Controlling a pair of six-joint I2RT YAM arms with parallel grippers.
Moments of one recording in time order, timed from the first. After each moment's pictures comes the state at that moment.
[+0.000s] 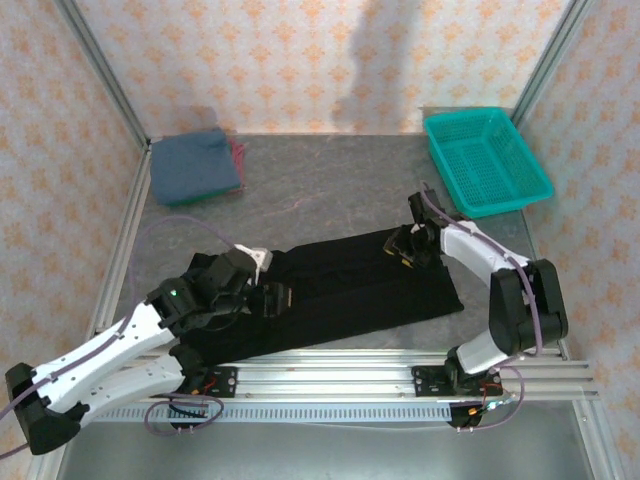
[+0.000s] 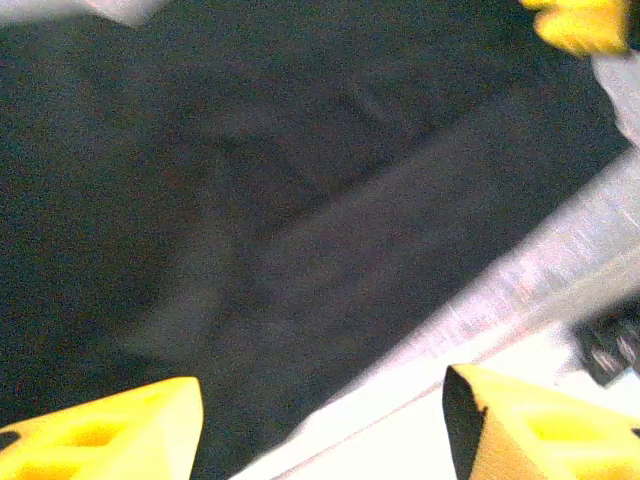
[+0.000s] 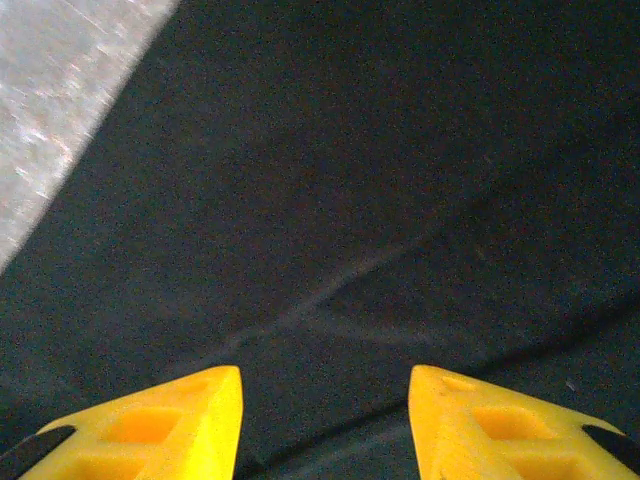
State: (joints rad) left arm -0.75 0.83 0.78 -0.82 -0.01 -0.70; right arm 0.26 1.53 0.96 -0.65 -0.22 0.79
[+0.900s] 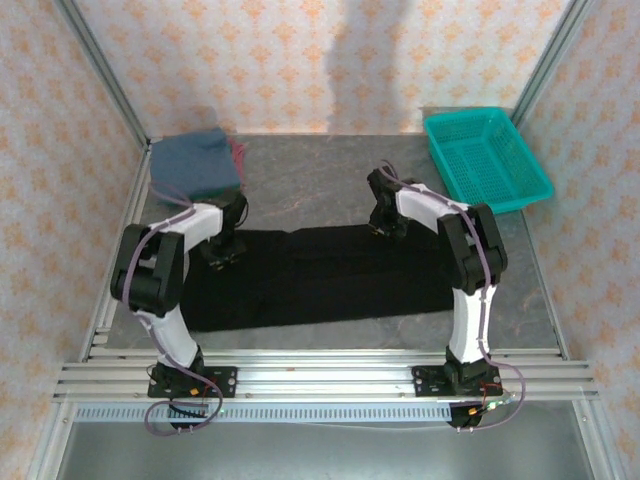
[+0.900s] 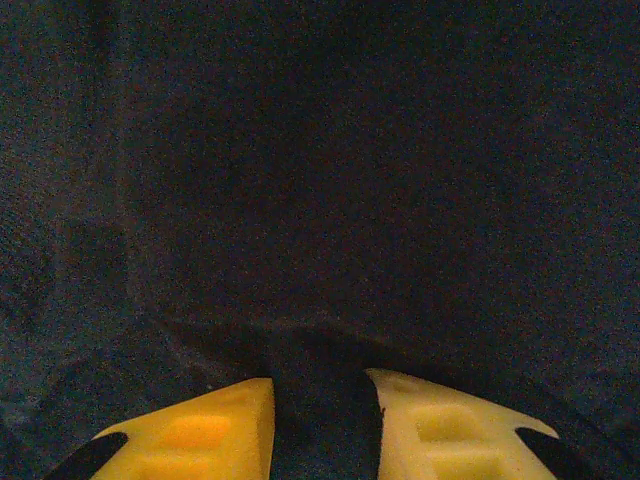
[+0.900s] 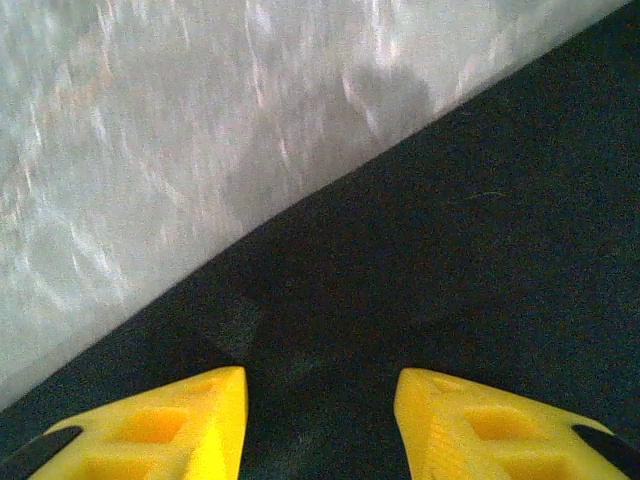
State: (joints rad) left arm -0.14 1.88 1.21 -0.86 -0.21 -0.72; right arm 0.35 2.07 1.50 -0.81 0.11 0.87
